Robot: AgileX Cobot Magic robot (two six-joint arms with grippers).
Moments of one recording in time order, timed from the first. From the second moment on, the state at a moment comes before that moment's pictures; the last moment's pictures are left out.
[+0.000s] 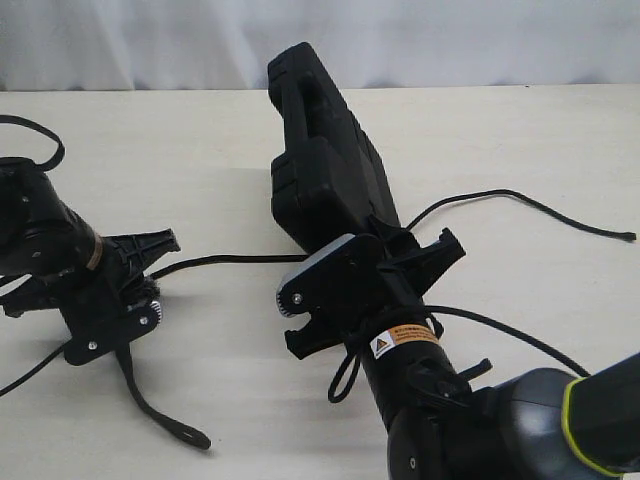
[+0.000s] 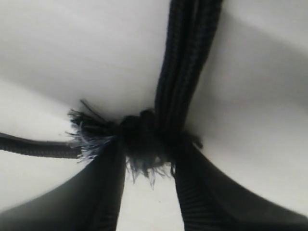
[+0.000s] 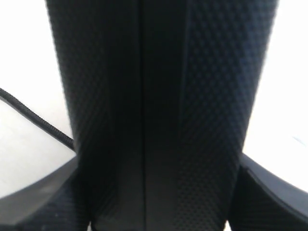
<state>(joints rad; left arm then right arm) -0.25 1.82 -0.73 0.63 0.31 1.69 1.10 1.88 -0.60 1.05 -1.08 -0.83</state>
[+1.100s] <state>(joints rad) -0.10 1.61 -0.75 -0.09 0.30 1.53 0.96 1.88 -0.59 0.88 -1.02 -0.56</state>
